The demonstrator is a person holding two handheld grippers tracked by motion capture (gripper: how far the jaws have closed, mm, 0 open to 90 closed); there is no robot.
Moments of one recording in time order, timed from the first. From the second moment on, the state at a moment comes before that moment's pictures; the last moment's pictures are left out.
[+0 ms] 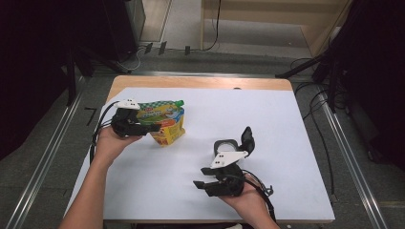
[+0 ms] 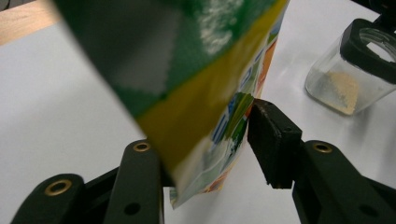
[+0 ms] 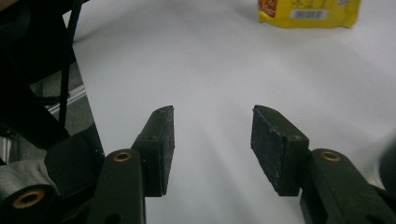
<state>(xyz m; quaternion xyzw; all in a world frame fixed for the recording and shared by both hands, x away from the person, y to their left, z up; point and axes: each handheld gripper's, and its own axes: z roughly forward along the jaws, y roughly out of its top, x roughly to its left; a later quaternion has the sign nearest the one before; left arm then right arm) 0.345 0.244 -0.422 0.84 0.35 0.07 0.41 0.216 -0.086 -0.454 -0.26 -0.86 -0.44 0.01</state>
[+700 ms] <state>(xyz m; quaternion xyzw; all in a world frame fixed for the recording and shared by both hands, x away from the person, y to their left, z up) 0.342 0.238 -0.419 0.83 0.34 0.08 0.42 0.228 -0.059 -0.478 -0.27 -0.87 -0.41 0.00</state>
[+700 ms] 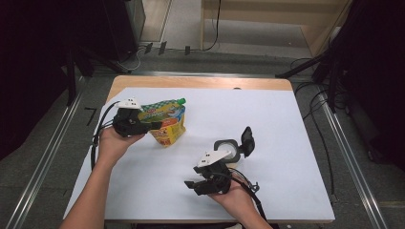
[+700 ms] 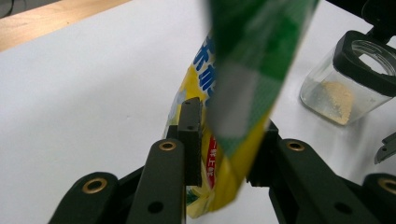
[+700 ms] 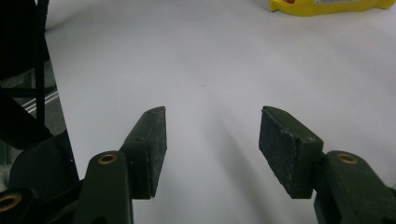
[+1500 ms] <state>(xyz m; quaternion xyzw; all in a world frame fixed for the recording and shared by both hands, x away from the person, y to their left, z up) 0.346 0.230 -0.425 0.83 0.35 0.08 0.43 0.227 -0.059 -0.483 -0.27 -0.87 -0.40 -0.01</state>
